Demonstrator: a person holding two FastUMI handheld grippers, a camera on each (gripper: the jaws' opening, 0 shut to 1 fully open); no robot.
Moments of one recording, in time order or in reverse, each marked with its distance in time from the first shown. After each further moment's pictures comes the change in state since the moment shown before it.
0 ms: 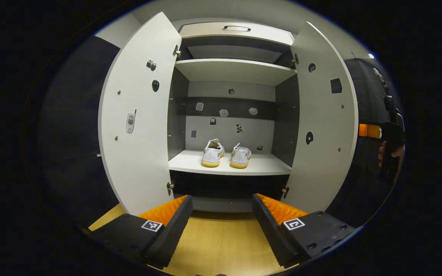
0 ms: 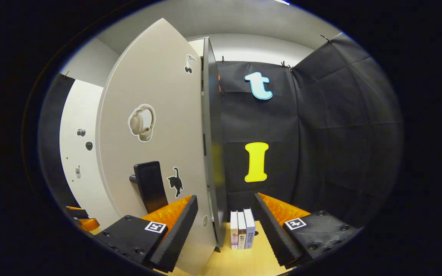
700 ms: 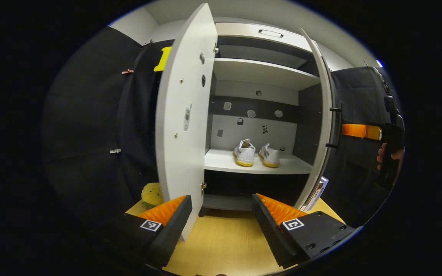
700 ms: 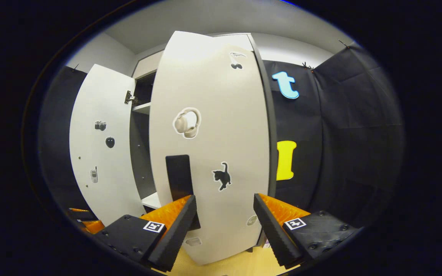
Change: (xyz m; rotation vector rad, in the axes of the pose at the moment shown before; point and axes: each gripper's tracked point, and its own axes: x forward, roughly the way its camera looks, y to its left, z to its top) left arm -0.023 0.128 -0.008 -0.038 -0.002 0.051; right arm 0.014 0.155 -0.027 -0.023 0.027 0.080
